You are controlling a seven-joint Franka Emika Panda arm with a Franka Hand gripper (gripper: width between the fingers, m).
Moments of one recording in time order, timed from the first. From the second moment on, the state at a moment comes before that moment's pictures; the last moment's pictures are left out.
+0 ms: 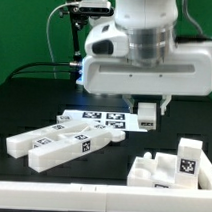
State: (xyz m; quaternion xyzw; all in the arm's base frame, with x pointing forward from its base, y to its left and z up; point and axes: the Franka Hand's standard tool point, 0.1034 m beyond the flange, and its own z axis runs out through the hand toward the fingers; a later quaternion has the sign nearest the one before) arm 0.565 0.045 0.106 -0.99 0.09 0.10 0.06
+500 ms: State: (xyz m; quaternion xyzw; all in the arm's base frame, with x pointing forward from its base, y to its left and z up) arm 0.601 0.023 0.120 -0.99 0.08 -0.13 0.04
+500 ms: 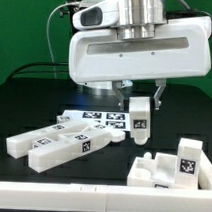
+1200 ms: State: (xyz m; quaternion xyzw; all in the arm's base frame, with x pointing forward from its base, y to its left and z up) arm 0.628 0.022 0.098 -0.94 0.07 -0.33 -0.01
